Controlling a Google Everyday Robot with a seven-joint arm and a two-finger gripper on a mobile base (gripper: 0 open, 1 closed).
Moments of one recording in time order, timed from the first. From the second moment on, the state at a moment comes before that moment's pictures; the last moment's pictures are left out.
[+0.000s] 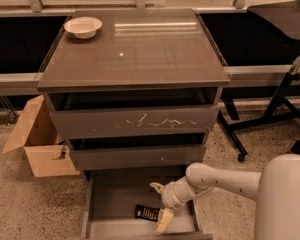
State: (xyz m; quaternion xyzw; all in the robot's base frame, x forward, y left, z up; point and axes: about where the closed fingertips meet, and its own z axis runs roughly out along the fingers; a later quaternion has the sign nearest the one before) arm 0.471 -0.025 0.339 -0.66 0.65 0.31 0.23
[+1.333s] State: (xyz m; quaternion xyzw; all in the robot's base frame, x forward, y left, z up) arm 0.532 -0.036 0.224 -0.66 0.64 0.30 0.25
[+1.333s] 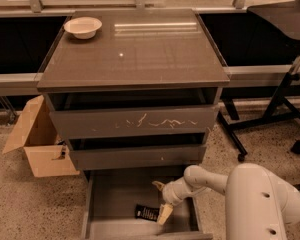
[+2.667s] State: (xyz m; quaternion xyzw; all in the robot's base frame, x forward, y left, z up) arm 0.559 0.009 0.135 -0.67 0.65 0.26 0.22
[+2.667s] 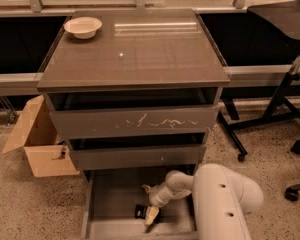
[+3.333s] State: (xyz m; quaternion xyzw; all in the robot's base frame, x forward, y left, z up) arm 0.556 0.016 0.099 -0.67 0.66 0.25 0.22
